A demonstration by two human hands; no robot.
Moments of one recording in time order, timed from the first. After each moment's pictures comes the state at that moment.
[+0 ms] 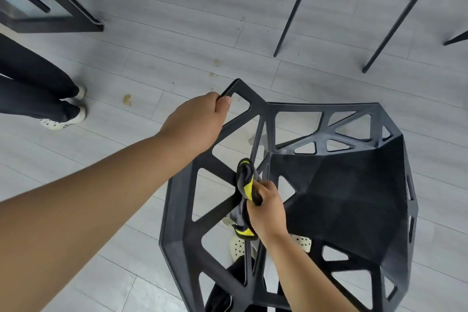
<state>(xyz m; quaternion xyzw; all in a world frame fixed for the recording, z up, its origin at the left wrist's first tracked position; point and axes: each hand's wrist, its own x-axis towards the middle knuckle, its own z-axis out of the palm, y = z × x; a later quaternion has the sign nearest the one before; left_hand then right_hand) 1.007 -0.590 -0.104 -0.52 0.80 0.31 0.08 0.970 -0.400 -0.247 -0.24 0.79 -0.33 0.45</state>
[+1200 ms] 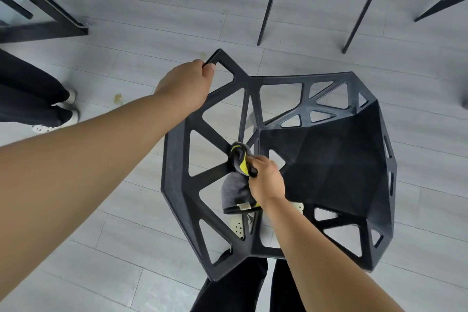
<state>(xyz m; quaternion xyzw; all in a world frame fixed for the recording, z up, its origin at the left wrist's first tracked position) 1.007 -0.586 -0.106 -0.50 0.83 0.25 0.06 0.971 -0.370 -0.249 -0.33 0.83 -0.25 0.38</state>
